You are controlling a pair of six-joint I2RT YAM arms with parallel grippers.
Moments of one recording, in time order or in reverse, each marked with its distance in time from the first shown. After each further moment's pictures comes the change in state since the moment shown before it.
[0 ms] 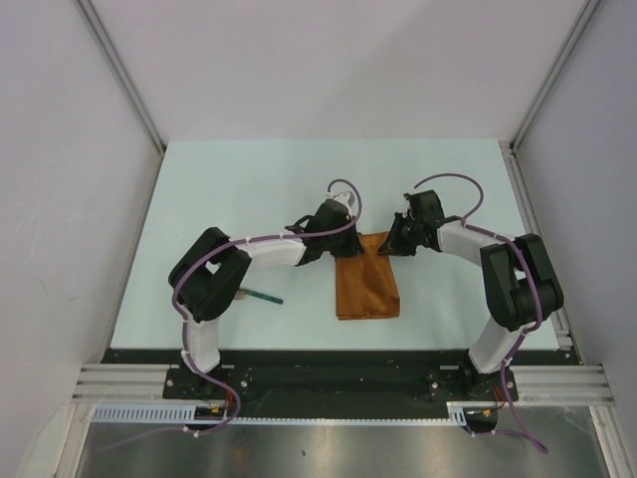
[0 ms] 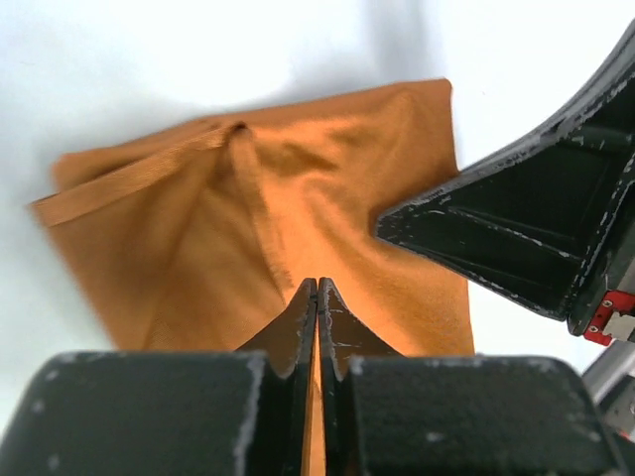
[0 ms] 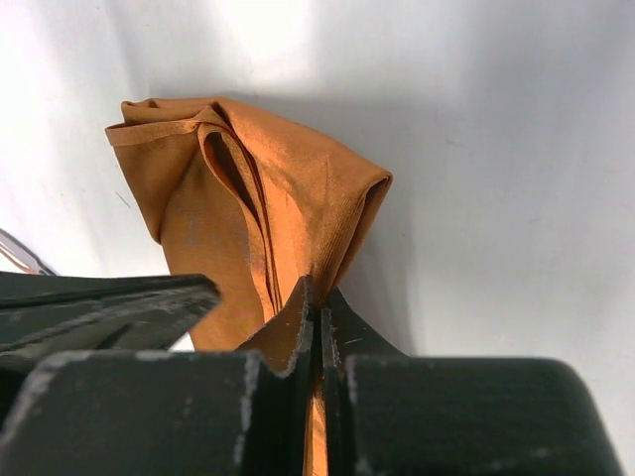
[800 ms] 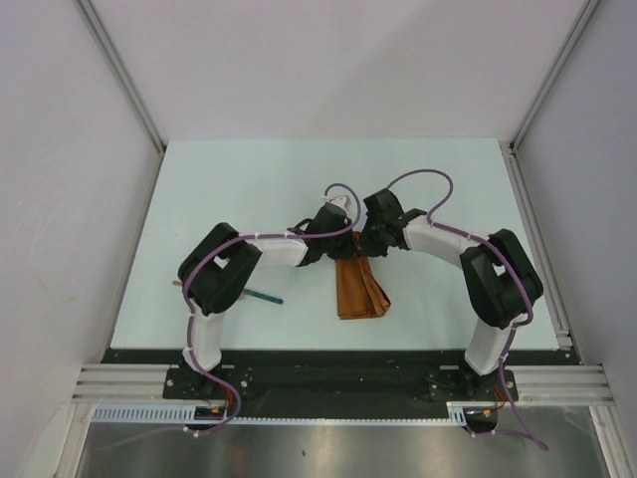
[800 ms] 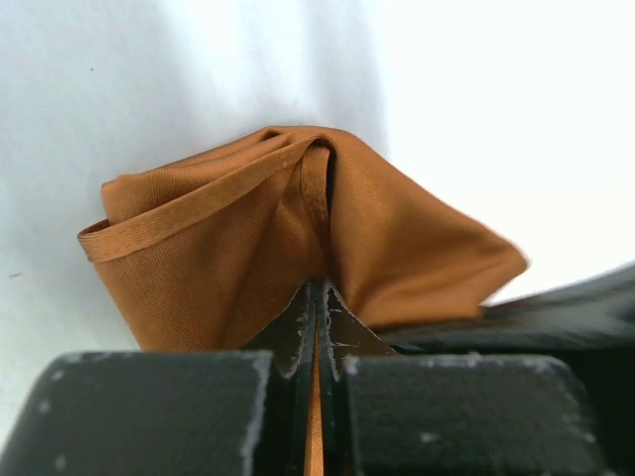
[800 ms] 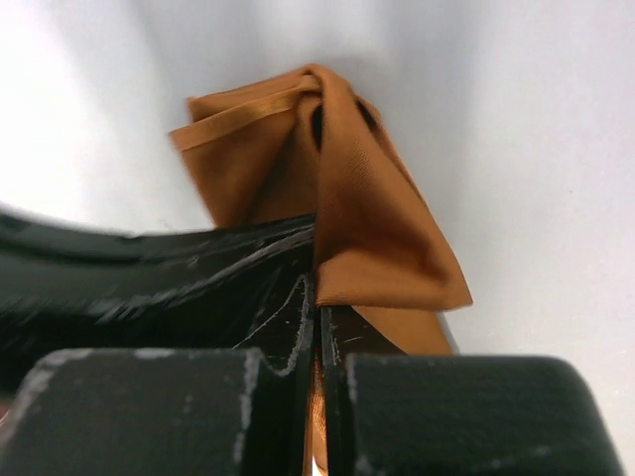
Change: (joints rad) left arm 0.016 0.073 -0.003 0.037 -0.049 0.013; right arm 0.238 0.056 0.184 -0.168 0.288 0.242
